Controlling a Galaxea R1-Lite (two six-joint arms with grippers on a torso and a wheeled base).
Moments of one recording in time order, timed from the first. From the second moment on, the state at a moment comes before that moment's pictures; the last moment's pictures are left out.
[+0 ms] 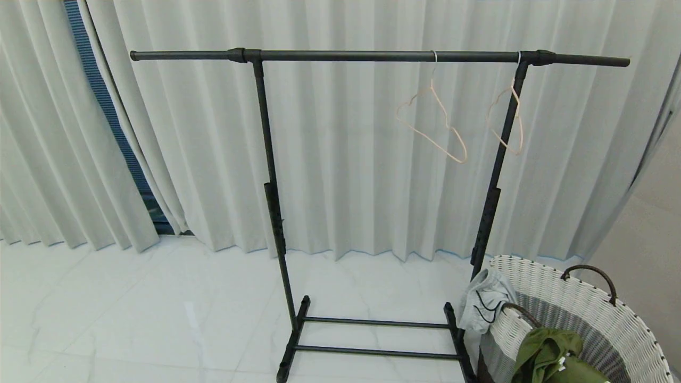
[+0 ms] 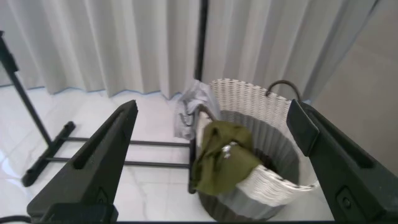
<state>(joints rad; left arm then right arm) 0.00 0.00 0.00 -0.01 0.06 0.03 0.00 0.00 0.00 0.00 0.04 -0.01</state>
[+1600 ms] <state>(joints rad) -0.01 0.00 0.00 -0.01 0.06 0.03 0.00 0.00 0.00 0.00 0.04 0.00</state>
